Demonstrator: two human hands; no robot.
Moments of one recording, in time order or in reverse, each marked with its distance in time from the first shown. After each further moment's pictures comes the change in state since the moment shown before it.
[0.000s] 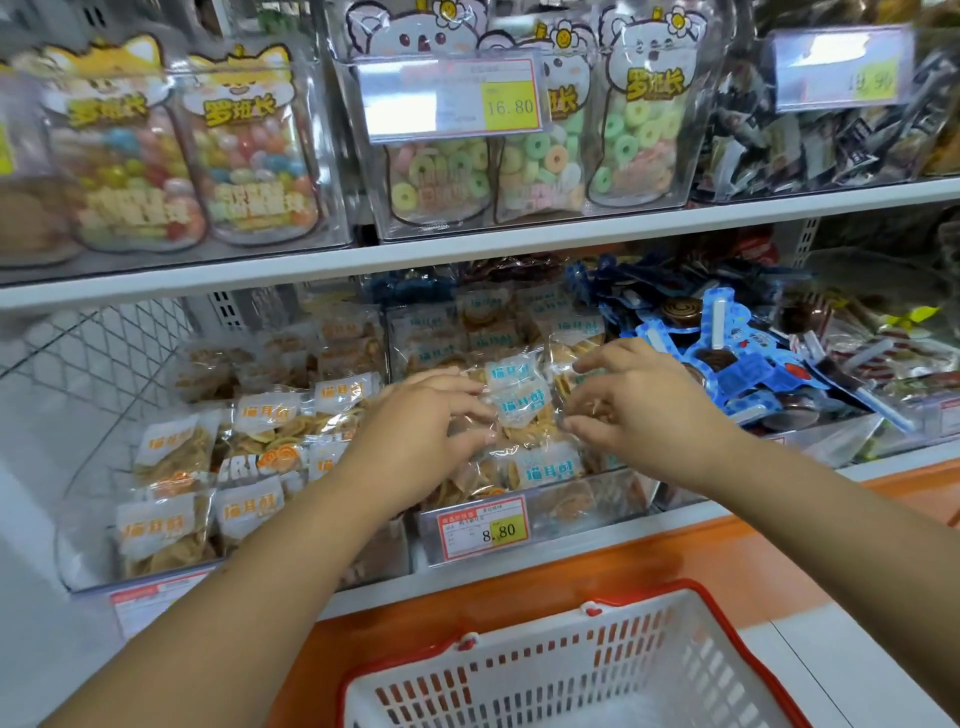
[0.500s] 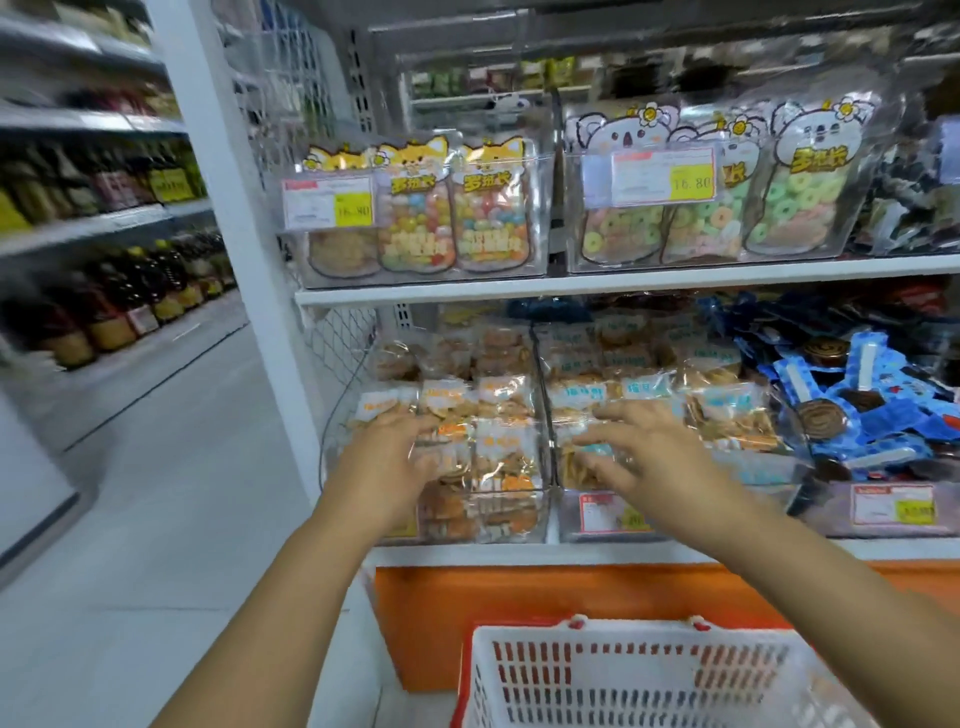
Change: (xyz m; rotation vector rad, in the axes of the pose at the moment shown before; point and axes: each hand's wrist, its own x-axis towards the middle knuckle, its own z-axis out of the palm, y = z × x) left_hand -0.132 -0.063 -0.074 0.049 0.183 -0.461; right_hand -0.013 -0.115 0.004 0.199 -0.106 -0.095
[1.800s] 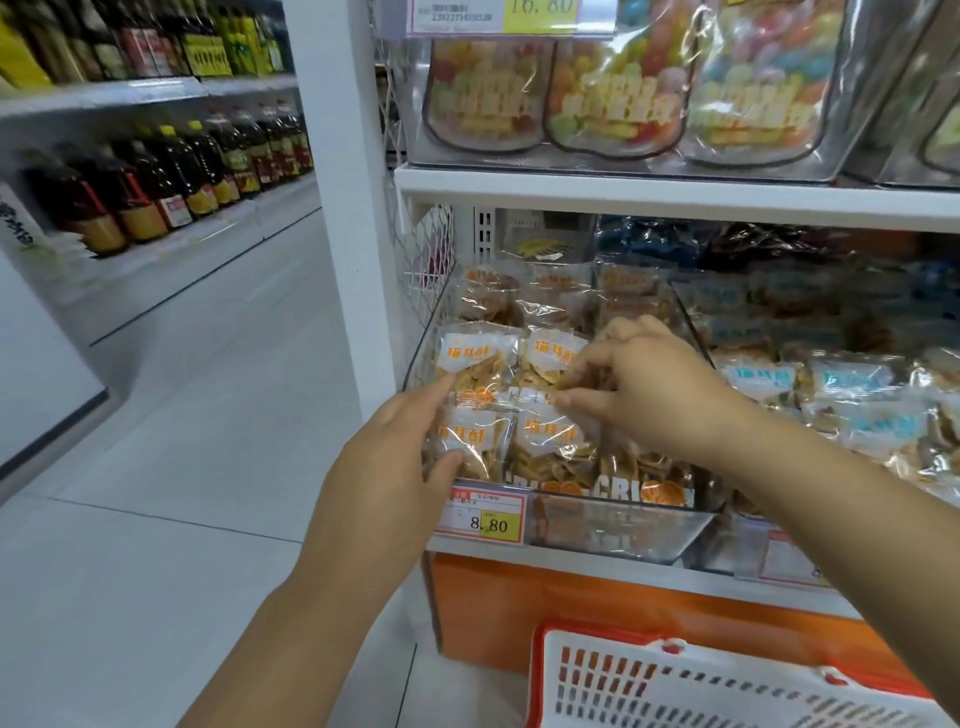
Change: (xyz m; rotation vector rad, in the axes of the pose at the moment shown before) left_hand -0.012 -0.080 0.003 -0.170 0.170 -0.081; right_hand 0.132 -0.084 0.060 -0.012 -0.190 -0.074
